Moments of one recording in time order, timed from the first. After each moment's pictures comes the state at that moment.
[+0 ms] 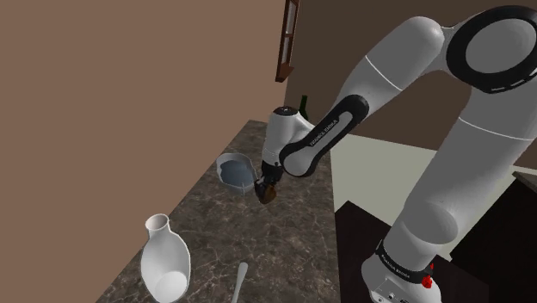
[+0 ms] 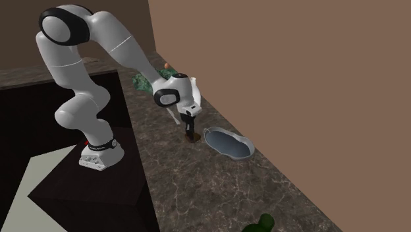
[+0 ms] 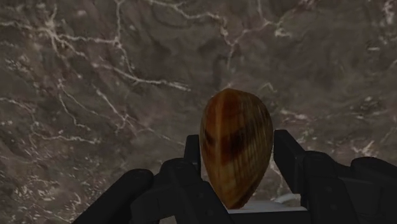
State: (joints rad) arm -0.05 -0.01 0.28 -2.62 -0.16 2.72 0.30
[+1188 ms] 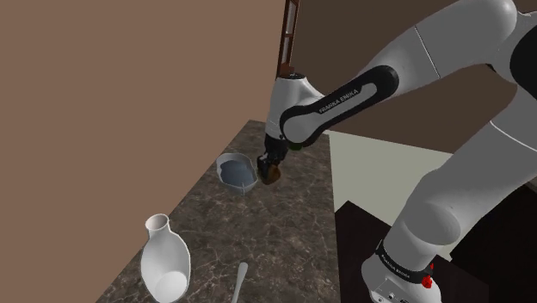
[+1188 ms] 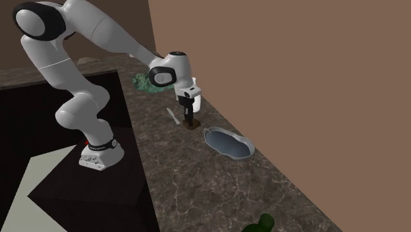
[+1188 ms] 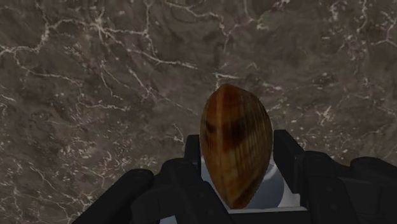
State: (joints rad) arm -0.02 -0.24 0.26 -2.57 -0.01 2.44 0.18
